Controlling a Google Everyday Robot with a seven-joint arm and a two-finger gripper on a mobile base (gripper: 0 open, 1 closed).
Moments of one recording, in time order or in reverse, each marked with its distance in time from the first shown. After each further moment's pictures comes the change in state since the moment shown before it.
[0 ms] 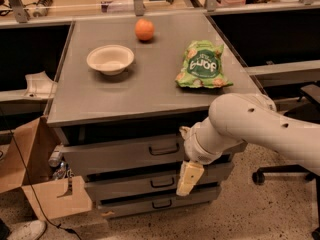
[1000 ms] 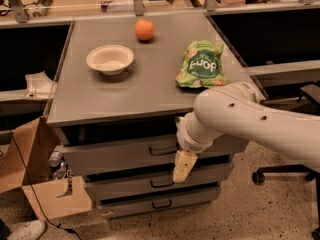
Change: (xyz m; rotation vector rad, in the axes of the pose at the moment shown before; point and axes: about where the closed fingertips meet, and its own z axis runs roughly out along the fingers) arm -0.006 -0.035 0.003 0.083 0.070 -0.049
